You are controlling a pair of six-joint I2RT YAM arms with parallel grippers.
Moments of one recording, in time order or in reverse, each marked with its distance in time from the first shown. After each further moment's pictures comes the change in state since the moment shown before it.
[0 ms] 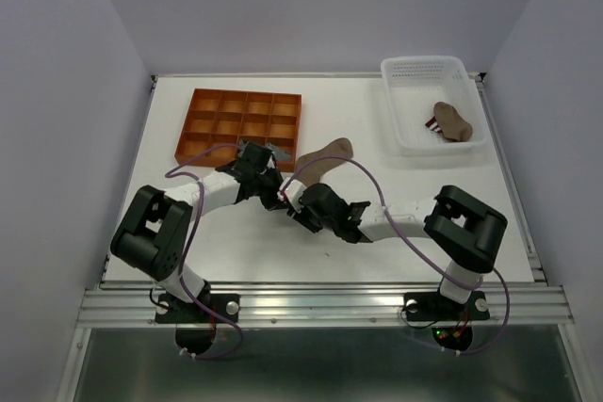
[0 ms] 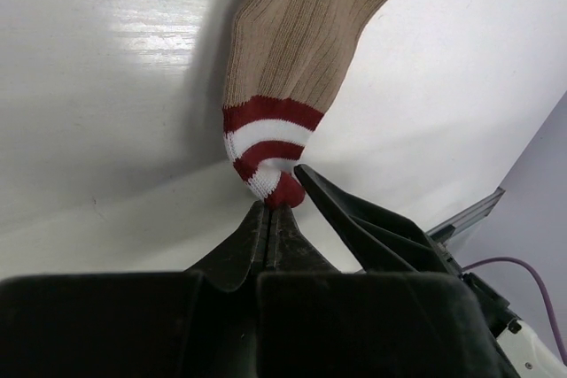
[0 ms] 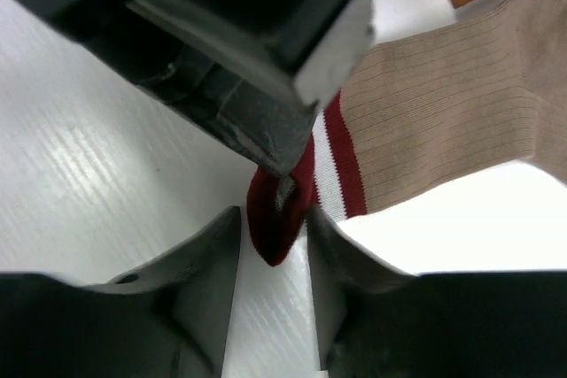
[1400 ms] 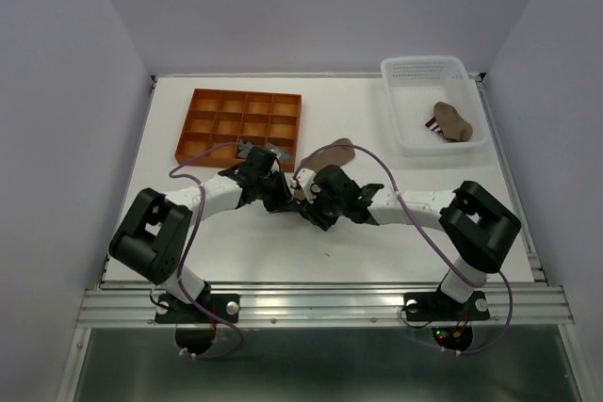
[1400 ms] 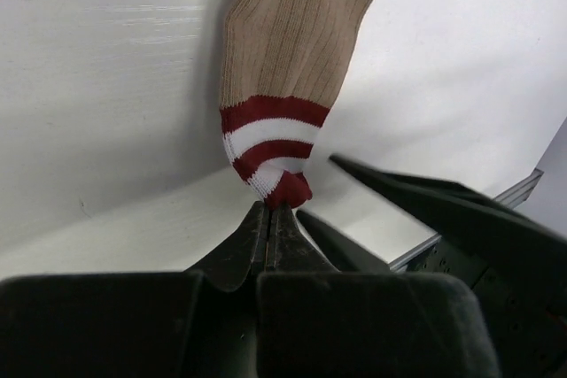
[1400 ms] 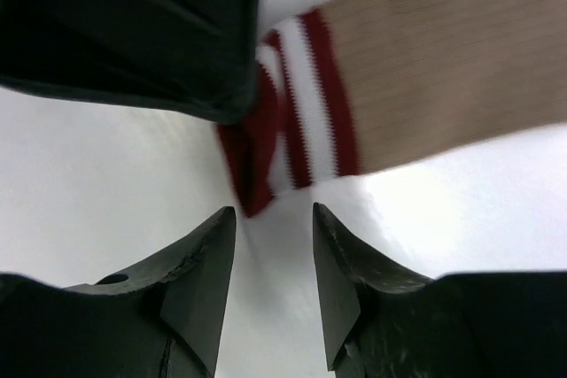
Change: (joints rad) left arm -0.043 -0.021 -0.028 0.034 -0.025 0.074; right arm -0.143 -0.039 0.093 -0.339 -0.354 0.058
